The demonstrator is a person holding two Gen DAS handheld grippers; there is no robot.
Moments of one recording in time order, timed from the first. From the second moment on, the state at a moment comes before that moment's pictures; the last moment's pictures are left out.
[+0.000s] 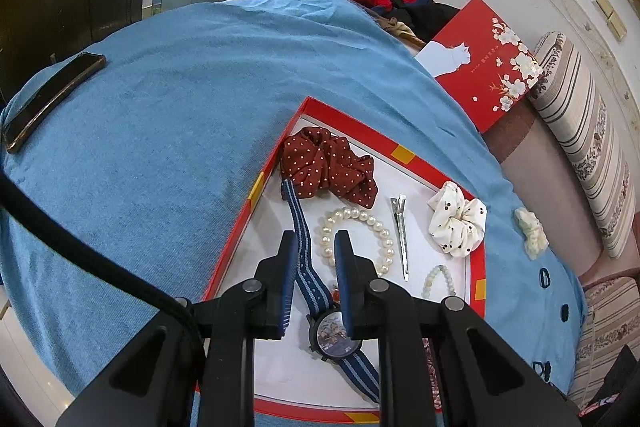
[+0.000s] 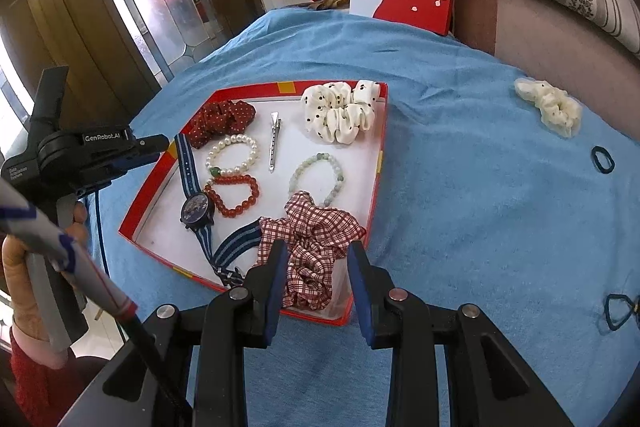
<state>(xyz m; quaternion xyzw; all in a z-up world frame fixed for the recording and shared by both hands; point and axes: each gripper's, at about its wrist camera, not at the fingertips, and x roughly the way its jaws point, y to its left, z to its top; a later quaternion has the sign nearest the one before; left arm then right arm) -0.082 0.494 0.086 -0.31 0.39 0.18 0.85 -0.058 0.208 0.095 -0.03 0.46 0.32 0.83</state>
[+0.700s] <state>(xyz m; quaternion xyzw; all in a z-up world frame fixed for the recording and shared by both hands) -0.089 0.501 0.085 -0.32 0.38 0.19 0.85 -0.067 0.225 0.094 -0.04 0.45 0.33 0.83</state>
